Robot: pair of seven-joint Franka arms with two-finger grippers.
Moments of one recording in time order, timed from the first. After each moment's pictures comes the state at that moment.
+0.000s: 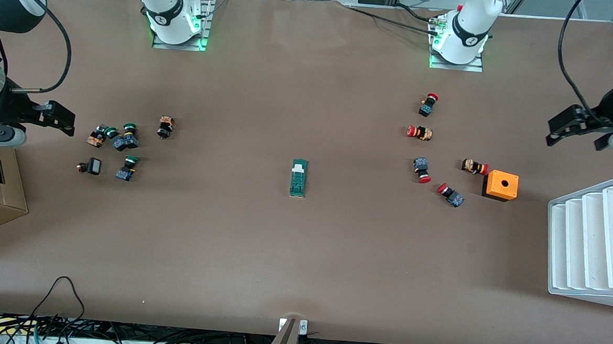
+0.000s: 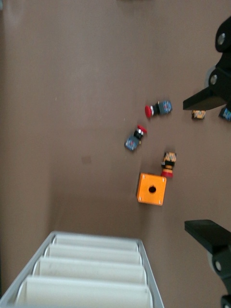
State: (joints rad) left arm -0.06 0.01 0.03 -1.62 -0.05 1.71 0.03; right arm -0.03 0.15 0.08 -1.53 -0.10 1.69 -0.06
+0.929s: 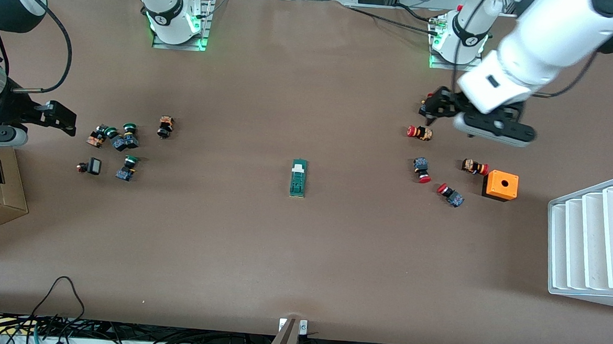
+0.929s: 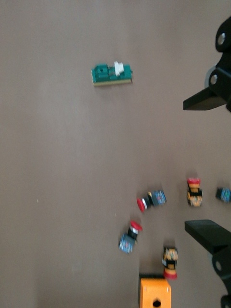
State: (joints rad) left arm -0.08 0.06 -0.31 -1.65 -0.11 1.79 -0.26; right arm -0.03 0.15 0.08 -1.53 -0.10 1.69 -0.06
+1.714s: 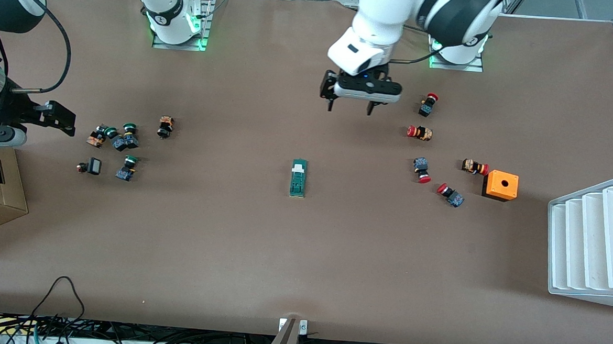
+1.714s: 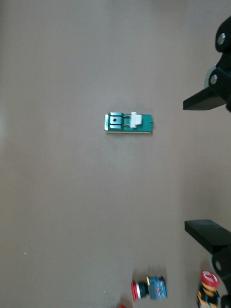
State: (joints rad) left arm -0.11 0.12 -0.69 -1.88 0.21 2.22 -0.94; right arm -0.03 0.15 0.08 -1.53 -0.10 1.69 -0.06
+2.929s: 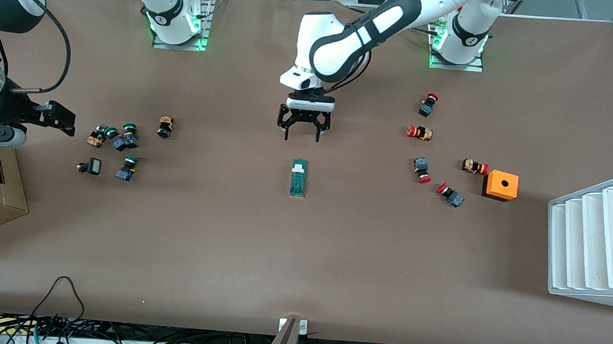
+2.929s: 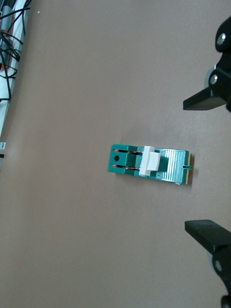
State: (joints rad) left arm -0.35 0.65 -0.69 -1.89 1.56 2.34 -2.19; right arm -0.03 0.15 0.08 -1.53 -0.10 1.69 -0.06
